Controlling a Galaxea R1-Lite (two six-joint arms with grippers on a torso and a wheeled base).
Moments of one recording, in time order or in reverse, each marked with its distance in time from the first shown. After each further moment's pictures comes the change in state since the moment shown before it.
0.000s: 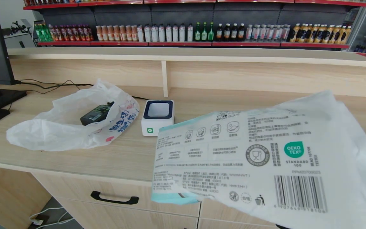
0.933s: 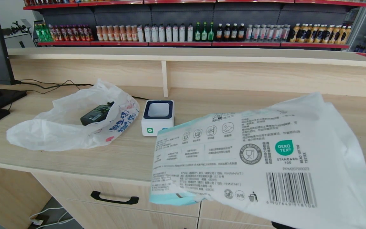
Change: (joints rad) left arm 0.000 0.000 0.000 0.000 0.000 0.000; right arm 0.001 0.010 -0.001 0.000 -0.008 0.022
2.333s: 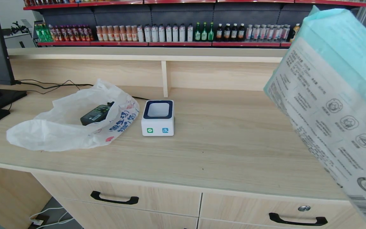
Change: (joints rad) left arm 0.000 0.000 0.000 0.000 0.000 0.000; right arm -0.607 -0.304 0.051 -0.001 0.543 -1.276
